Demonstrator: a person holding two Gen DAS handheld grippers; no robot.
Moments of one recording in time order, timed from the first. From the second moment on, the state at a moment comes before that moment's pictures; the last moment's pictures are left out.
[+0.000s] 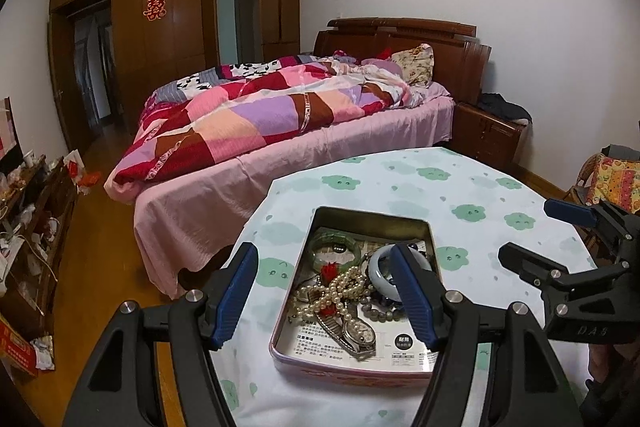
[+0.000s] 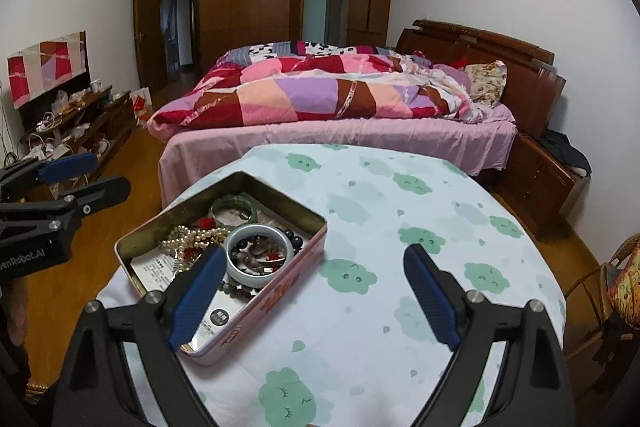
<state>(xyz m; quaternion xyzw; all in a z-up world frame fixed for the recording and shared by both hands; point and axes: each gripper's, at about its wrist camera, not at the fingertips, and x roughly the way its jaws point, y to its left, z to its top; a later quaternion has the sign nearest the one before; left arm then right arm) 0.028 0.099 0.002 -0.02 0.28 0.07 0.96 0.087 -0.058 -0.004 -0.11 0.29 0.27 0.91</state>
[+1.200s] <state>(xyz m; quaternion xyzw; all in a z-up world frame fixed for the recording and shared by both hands) 0.025 0.100 0.004 -0.02 0.28 0.07 0.96 0.080 -0.061 -0.002 -0.11 0.28 0.27 0.91</state>
